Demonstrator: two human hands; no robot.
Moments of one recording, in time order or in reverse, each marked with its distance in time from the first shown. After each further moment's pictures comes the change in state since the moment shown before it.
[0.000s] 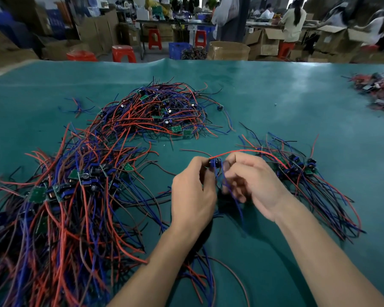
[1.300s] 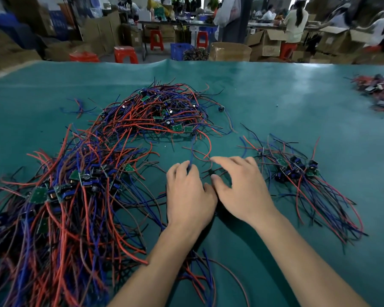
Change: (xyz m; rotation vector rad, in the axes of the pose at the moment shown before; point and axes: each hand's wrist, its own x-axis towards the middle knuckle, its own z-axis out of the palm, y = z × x) left_hand 0.004 -0.013 0.003 0.506 -0.177 -0.134; right_hand 0.004 0.021 0.014 -1.048 0.268 -0.325
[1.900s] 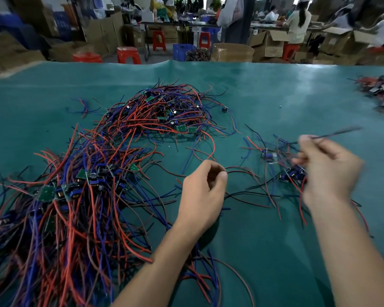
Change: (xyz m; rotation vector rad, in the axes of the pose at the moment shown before) left_hand -0.004 0.011 -0.006 -0.681 -0.058 0.049; right_hand 0.015 0.056 -0.063 0.962 0.724 0.517
